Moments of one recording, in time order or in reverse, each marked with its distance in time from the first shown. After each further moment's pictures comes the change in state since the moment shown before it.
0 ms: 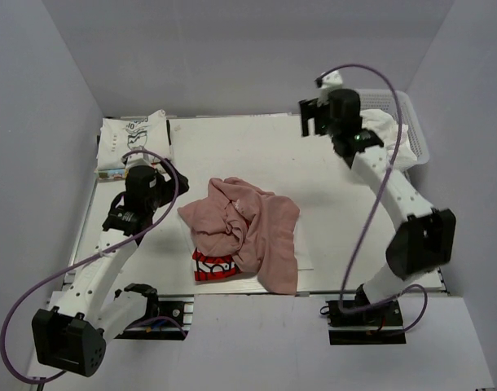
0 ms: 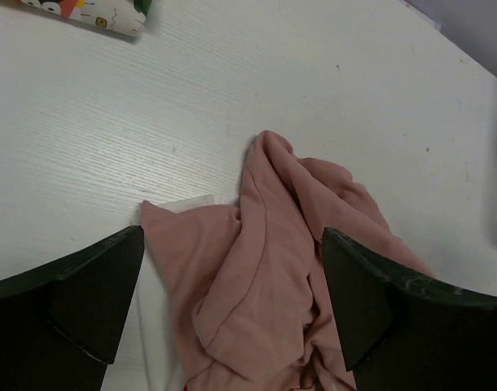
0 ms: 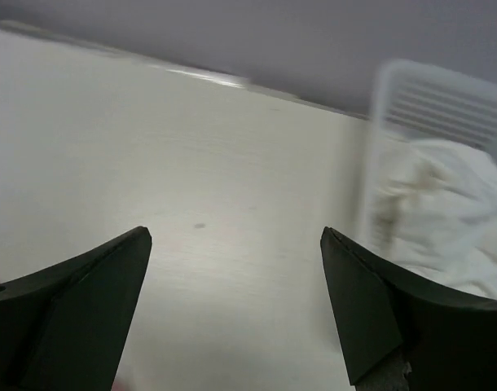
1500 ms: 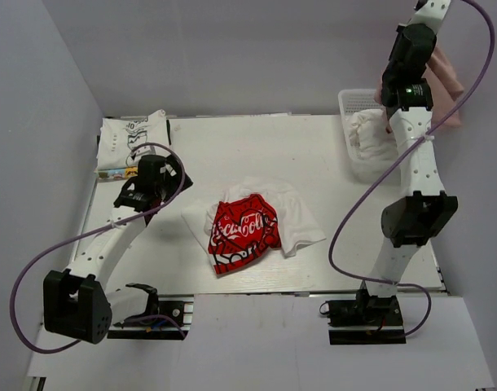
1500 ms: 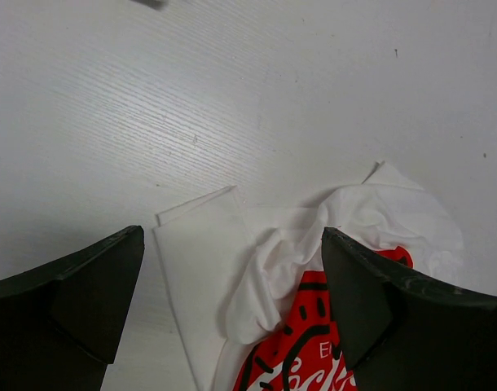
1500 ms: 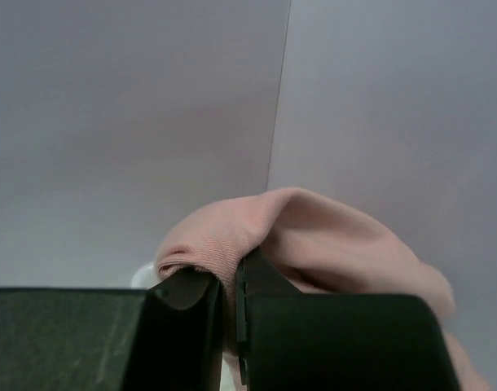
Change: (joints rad) left arm 0.000 0.198 0.083 -0.046 -0.026 -0.051; right arm -0.204 0.188 0.642 0.035 0.392 0.023
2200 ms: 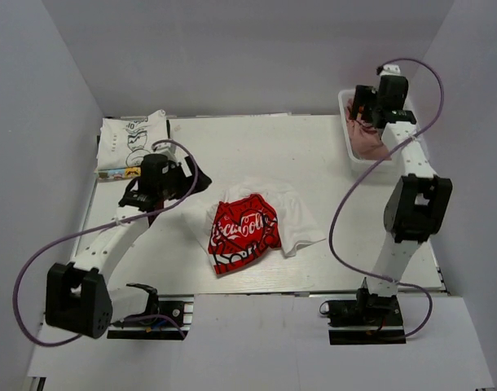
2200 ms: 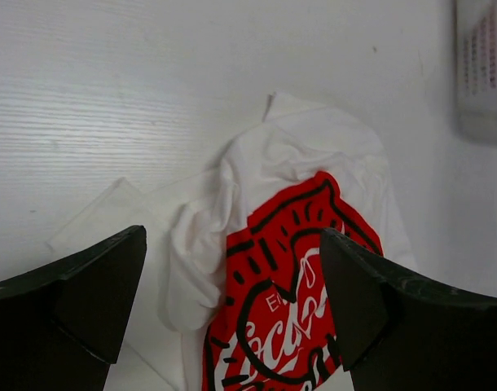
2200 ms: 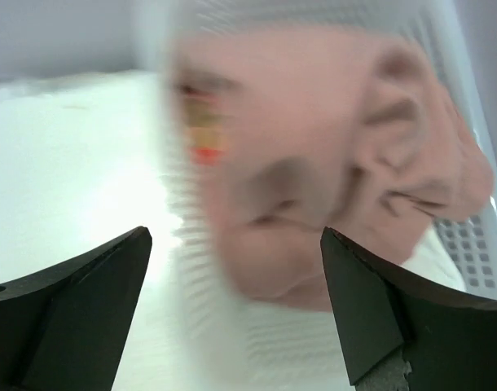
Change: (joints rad) left arm -0.009 0.021 -0.037 0.171 0.336 0.134; right arm -0.138 0.139 -0.380 -0.129 -0.465 0.092
